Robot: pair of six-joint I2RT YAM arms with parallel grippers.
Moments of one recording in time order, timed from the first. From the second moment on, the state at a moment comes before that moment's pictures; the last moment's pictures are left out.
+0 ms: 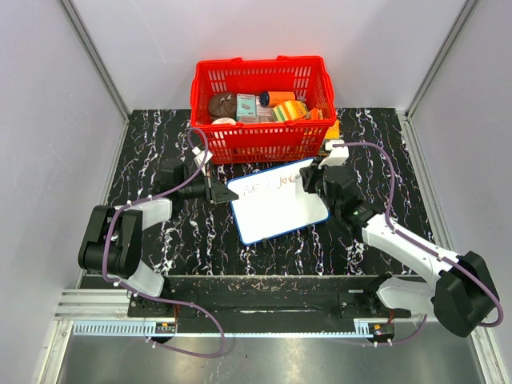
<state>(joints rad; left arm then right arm) -0.16 1.55 0.66 0.41 1.04 -0.44 0.63 1.17 0.74 0.19 0.34 0.39</state>
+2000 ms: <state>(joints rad) -0.16 1.55 0.66 0.41 1.04 -0.44 0.58 1.19 0.78 0.19 0.33 0.38</state>
